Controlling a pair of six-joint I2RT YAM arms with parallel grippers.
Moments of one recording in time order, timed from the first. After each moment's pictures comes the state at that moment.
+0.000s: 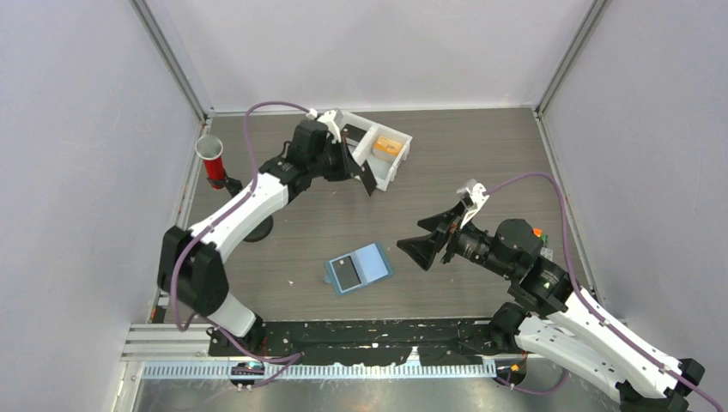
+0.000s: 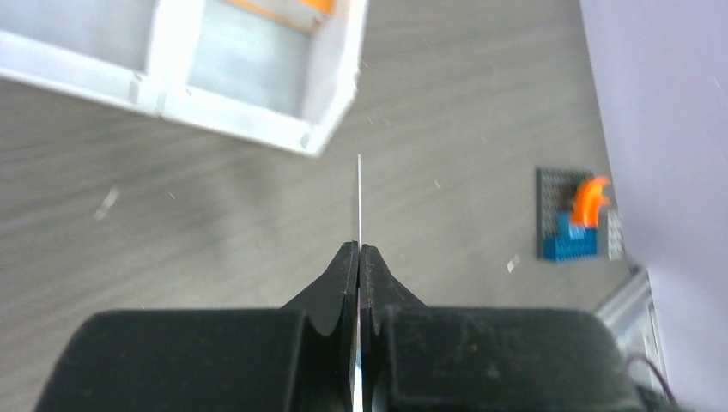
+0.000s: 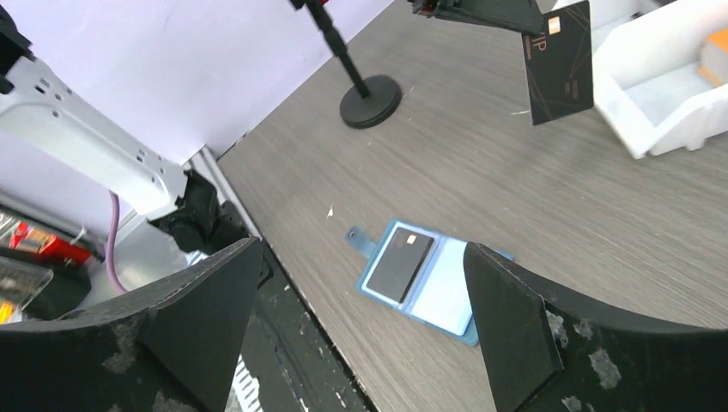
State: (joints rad) left arm -0.54 1.50 1.26 -0.29 0.20 -0.53; right arm 0.80 0.60 0.67 -0.17 -0.20 0.41
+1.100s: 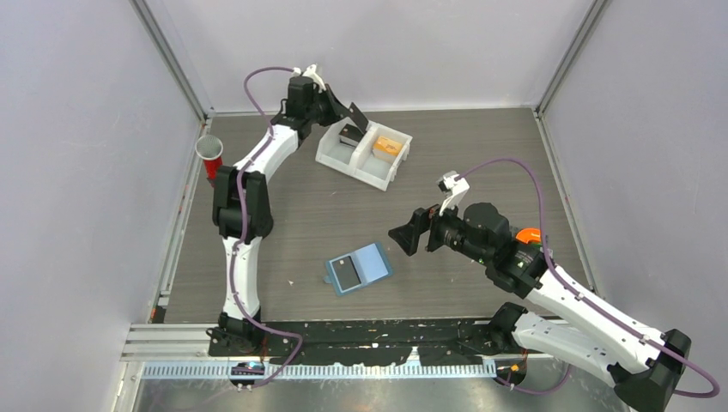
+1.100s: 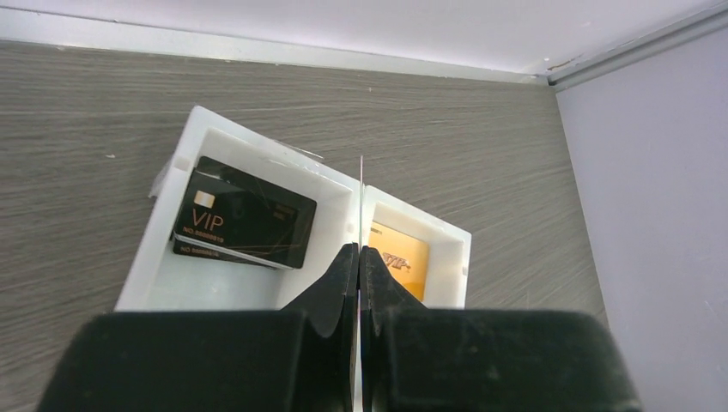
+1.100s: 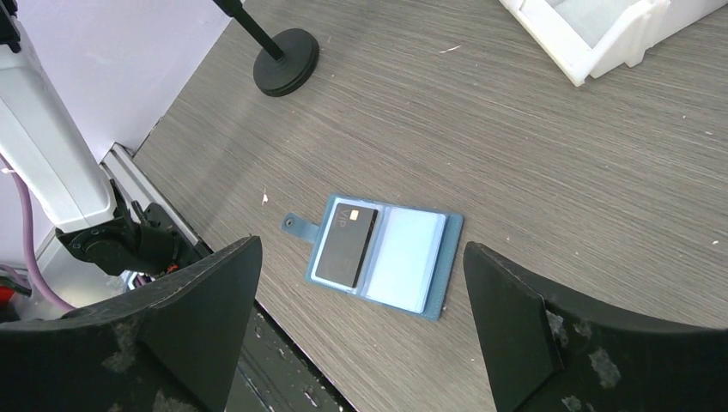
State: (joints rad) left arm -0.27 2.20 1.90 -0.07 0.30 -0.59; right arm 0.80 0.78 0.71 -0.21 -0.04 0.45
